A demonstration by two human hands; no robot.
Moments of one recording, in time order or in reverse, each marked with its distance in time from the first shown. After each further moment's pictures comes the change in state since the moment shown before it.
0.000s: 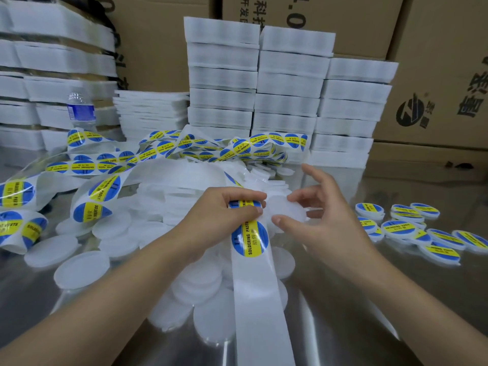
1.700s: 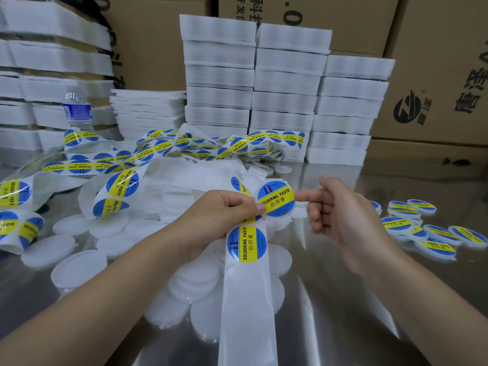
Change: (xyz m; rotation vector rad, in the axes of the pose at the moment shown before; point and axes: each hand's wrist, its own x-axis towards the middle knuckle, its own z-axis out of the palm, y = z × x) left_hand 0.000 0.000 0.001 -0.060 -0.139 -0.187; right_hand 0.011 -0.011 -0.014 0.460 0.042 0.507
